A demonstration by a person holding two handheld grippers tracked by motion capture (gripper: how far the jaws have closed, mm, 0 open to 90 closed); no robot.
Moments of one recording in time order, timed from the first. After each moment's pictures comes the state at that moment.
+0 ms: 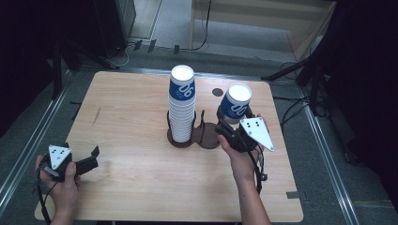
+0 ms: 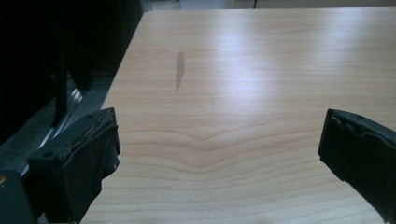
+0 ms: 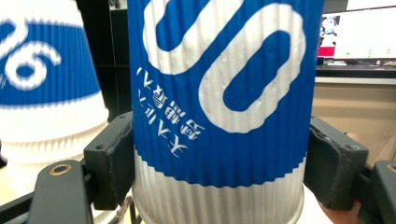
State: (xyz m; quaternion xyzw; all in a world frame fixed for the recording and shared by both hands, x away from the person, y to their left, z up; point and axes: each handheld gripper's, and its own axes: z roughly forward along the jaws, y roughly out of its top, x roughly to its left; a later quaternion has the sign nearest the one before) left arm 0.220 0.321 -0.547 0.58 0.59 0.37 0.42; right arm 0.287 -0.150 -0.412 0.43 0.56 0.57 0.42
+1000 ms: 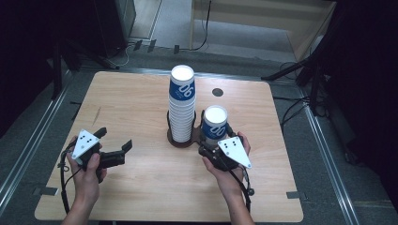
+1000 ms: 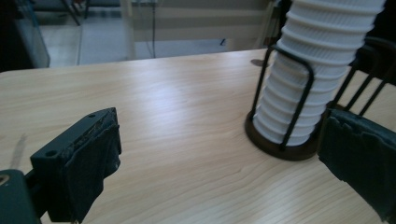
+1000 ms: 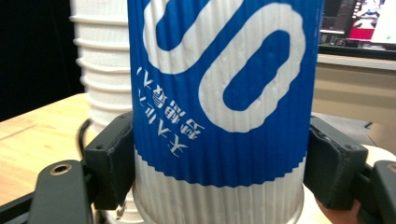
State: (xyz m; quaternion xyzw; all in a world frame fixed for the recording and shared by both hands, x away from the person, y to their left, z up) left arm 0.235 0.237 -0.476 0.65 0.47 0.29 0.52; right arm 0.259 -0.117 -0.461 0.40 0.62 0.55 0.39
